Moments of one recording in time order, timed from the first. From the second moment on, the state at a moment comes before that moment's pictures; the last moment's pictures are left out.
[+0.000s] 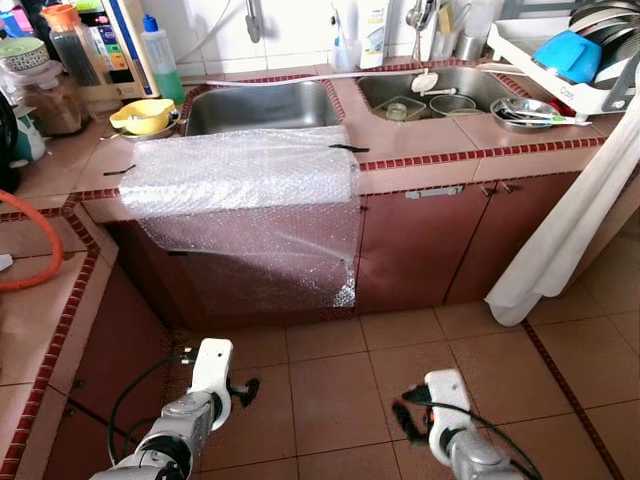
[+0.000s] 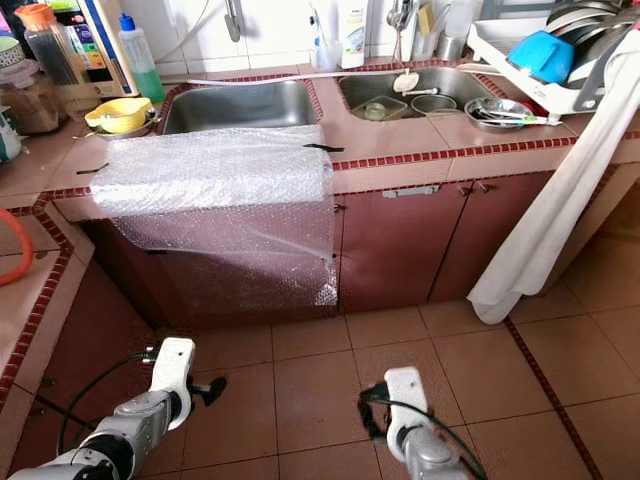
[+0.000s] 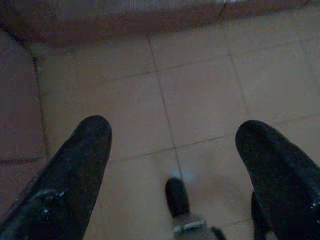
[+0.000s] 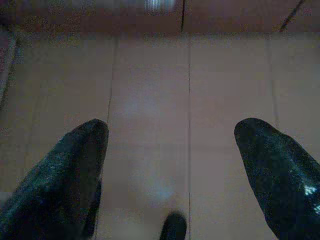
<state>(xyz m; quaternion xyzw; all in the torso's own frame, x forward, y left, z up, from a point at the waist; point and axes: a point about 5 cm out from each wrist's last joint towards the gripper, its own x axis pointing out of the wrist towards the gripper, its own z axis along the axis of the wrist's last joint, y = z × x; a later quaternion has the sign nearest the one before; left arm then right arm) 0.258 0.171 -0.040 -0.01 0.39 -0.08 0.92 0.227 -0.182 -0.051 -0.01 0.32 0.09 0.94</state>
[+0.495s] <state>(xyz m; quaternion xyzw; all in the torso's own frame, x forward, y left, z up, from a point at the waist) 0.271 0.172 -0.021 0.04 0.26 -0.09 0.96 0.234 -0.195 0.045 -0.02 0.07 0.07 0.99</state>
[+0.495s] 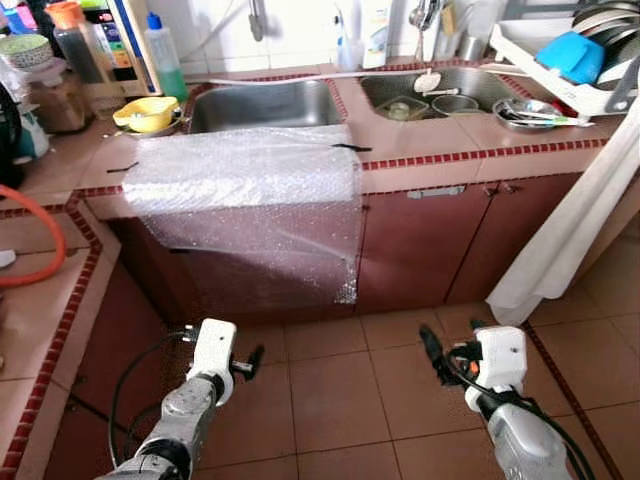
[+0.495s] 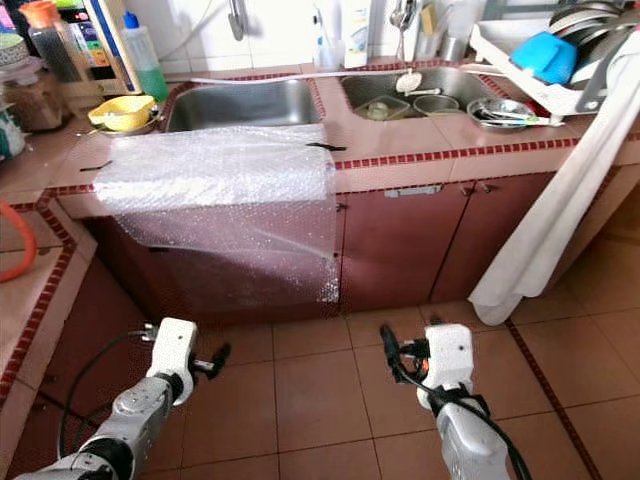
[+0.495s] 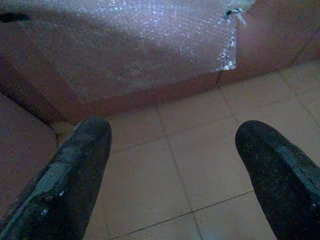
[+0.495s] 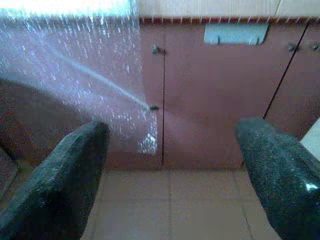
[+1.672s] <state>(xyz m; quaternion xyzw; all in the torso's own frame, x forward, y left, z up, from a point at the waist) 0.260 0.167 0.124 0.05 -0.08 -0.05 0.99 0.258 -0.188 0.121 -0.03 0.00 0.03 1.00</state>
